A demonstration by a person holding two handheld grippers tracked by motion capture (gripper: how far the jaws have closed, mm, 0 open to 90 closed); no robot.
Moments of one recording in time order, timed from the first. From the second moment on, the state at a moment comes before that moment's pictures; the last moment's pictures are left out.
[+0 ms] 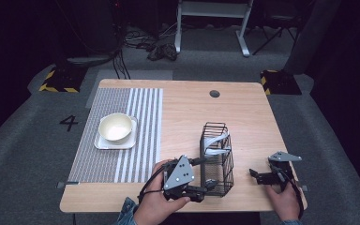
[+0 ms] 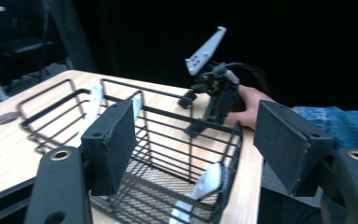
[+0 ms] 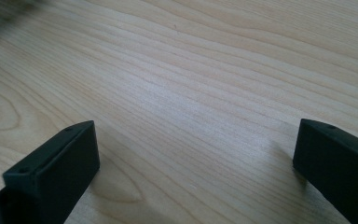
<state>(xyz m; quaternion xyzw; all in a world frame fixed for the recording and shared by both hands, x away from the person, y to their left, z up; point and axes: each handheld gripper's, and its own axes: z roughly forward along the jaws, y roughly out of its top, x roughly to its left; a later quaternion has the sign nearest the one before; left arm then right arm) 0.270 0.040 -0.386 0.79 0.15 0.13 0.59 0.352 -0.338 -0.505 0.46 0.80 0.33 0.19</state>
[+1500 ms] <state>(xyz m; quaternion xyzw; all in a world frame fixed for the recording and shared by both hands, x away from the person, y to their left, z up) 0.307 0.044 -0.418 0.80 0.13 0.08 0.58 0.352 -0.338 -0.505 0.46 0.80 0.33 0.20</state>
